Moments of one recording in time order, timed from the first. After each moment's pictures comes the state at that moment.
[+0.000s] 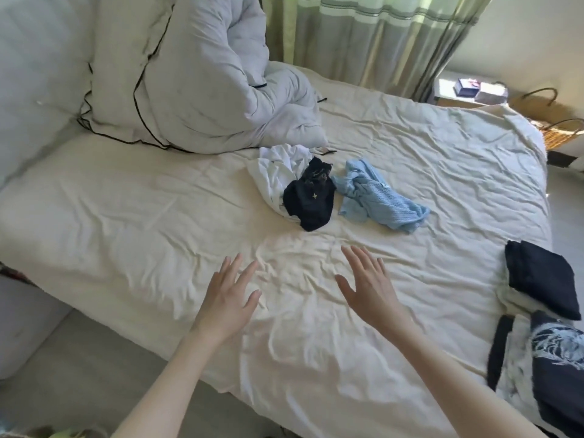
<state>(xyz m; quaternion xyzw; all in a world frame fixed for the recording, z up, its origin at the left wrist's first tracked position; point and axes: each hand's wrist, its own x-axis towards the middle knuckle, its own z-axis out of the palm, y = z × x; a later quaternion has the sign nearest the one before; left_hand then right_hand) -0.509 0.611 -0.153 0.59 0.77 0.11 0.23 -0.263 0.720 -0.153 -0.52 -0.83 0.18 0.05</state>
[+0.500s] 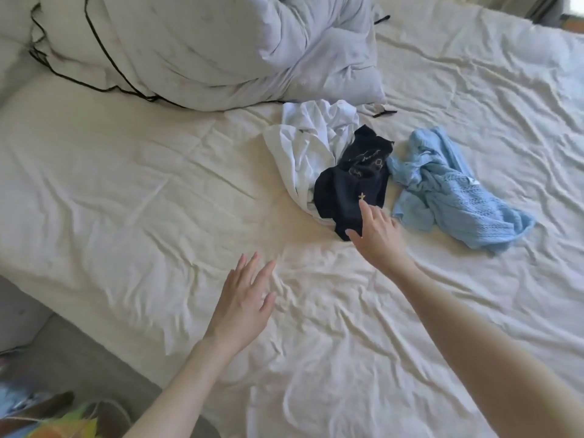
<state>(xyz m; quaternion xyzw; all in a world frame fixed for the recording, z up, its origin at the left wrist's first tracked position) -0.583 0.768 -0.276 0.55 0.78 0.07 0.30 -0.397 0.974 -0.315 -0.54 -0.82 0.19 -0.06</state>
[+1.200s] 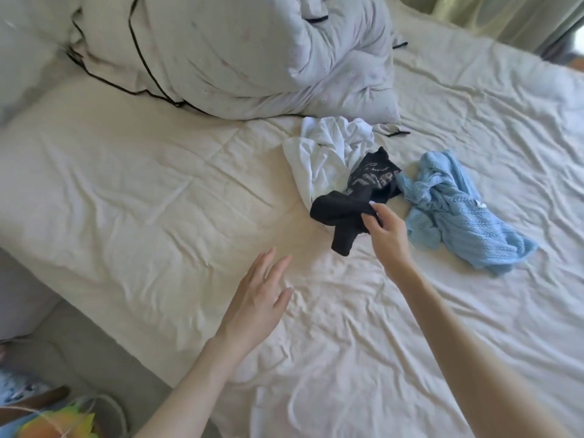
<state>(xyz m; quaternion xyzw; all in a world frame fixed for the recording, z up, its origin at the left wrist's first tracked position) -0.591 0.768 -0.235 0.53 0.76 0.17 0.32 -0.438 0.956 -0.249 -0.54 -0.62 0.50 0.28</state>
